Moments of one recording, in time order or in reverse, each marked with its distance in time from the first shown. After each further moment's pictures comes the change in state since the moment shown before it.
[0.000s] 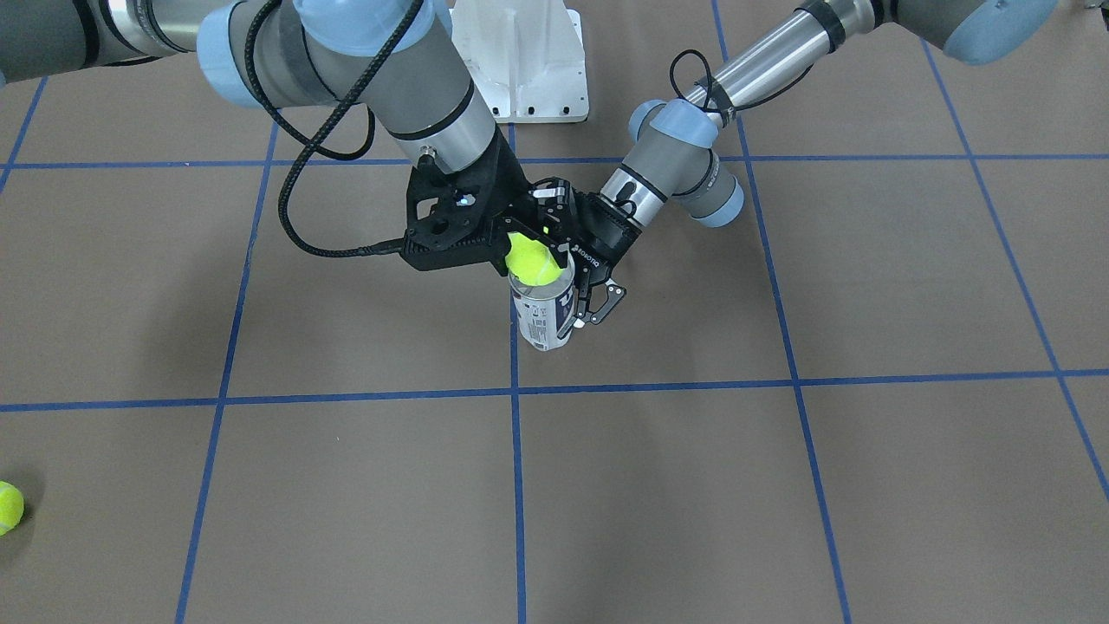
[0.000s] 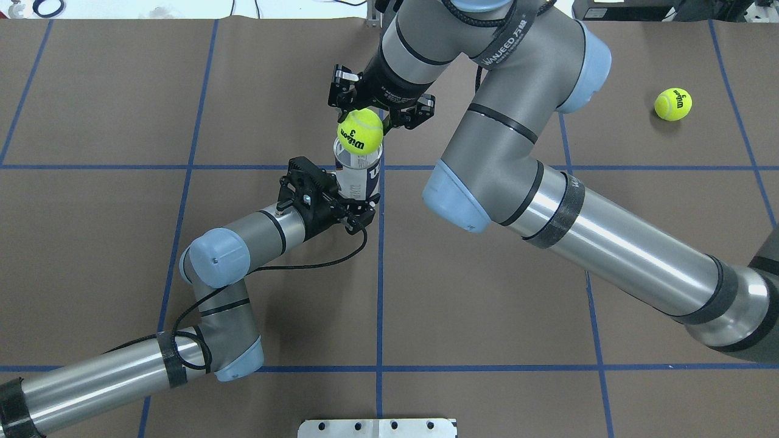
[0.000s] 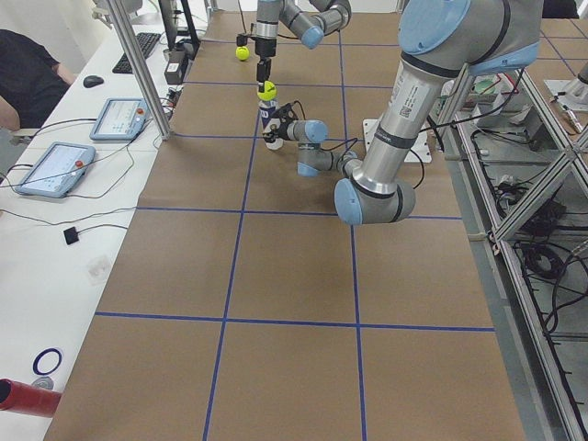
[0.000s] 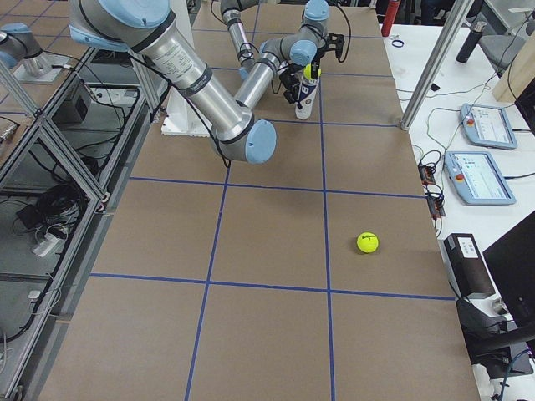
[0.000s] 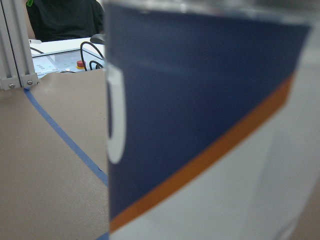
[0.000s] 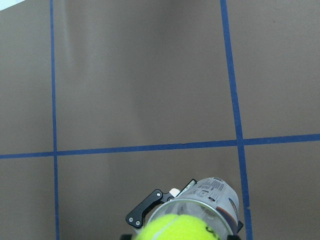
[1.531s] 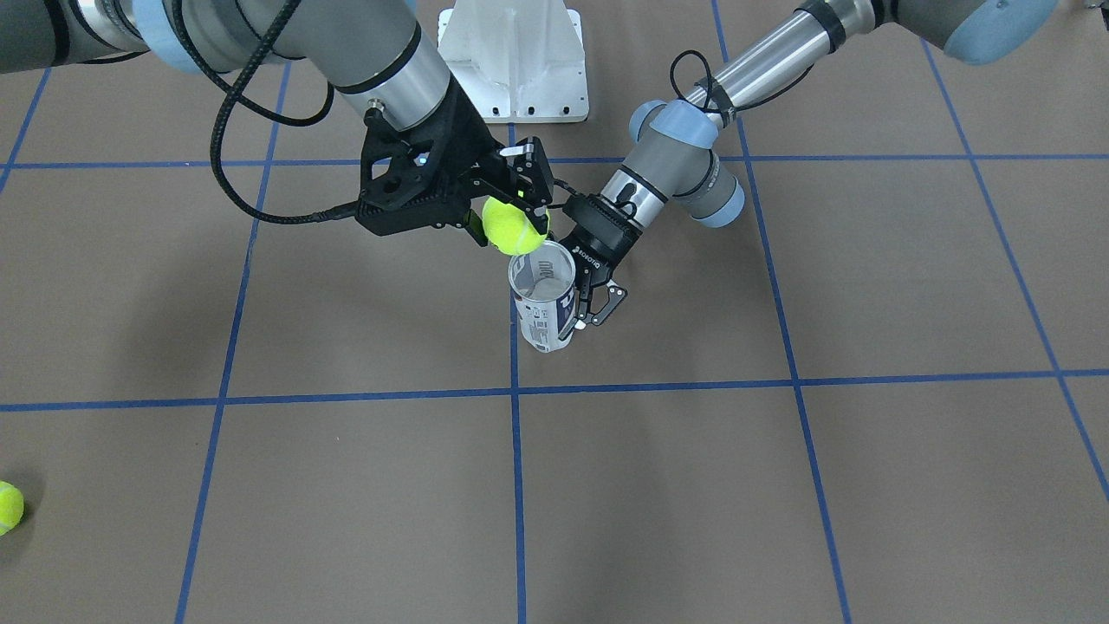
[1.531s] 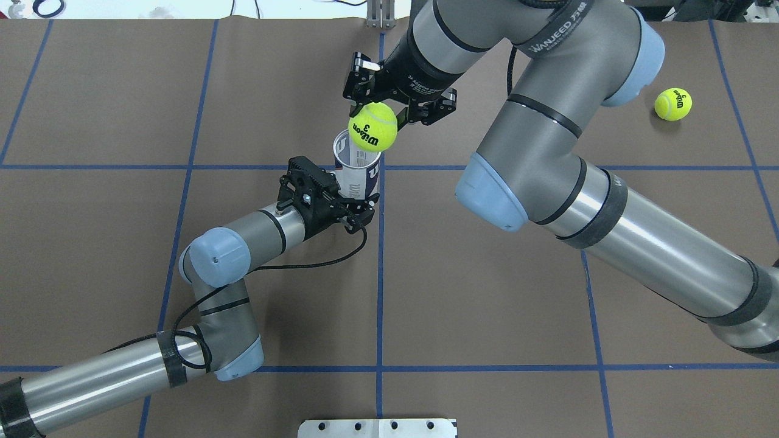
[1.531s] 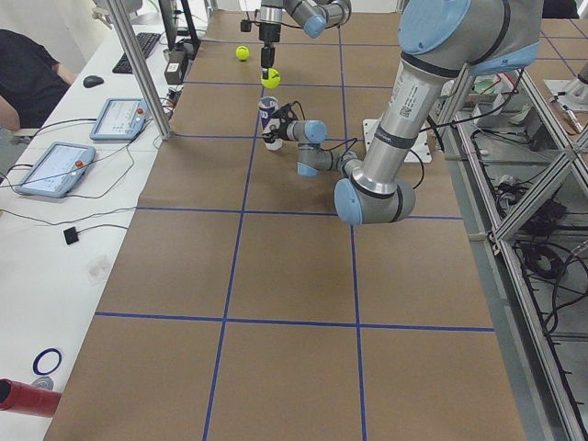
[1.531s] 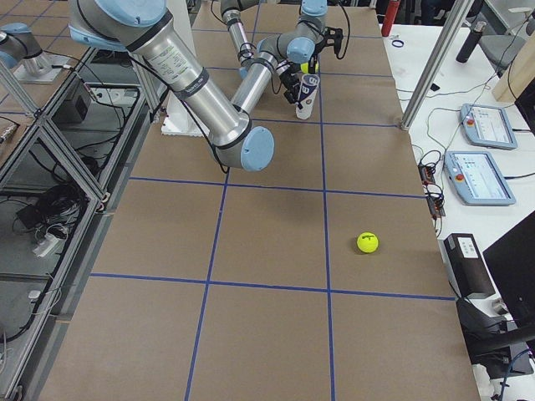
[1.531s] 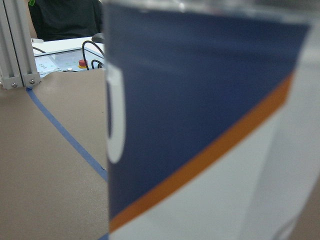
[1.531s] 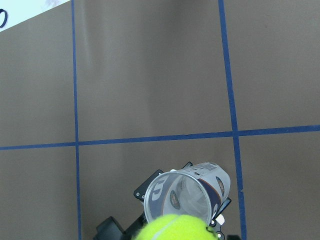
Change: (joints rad) left arm -0.002 0.000 0.001 0.006 0.001 0.002; right arm 0.033 -0.044 0.101 -0.011 0.063 0.007
